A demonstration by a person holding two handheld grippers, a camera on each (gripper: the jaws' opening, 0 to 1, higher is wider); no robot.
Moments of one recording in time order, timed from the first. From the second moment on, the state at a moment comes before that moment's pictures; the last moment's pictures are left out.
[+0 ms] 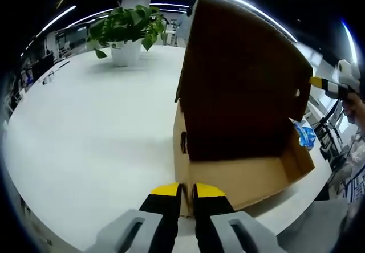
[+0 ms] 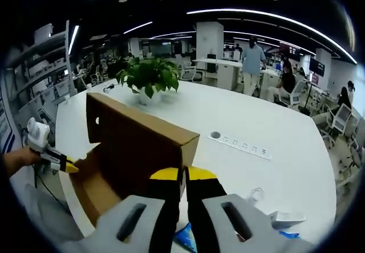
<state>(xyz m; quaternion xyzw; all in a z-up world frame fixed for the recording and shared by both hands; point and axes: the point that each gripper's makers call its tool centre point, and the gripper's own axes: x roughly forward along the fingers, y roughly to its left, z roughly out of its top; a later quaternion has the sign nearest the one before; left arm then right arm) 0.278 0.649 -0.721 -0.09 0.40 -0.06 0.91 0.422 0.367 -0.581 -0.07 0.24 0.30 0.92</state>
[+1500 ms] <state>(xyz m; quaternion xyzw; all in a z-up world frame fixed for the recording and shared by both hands) 0.273 0.642 -0.629 0.03 0.27 -0.15 0.95 0.304 0.368 -0.615 -0.08 0.16 0.36 0.92</state>
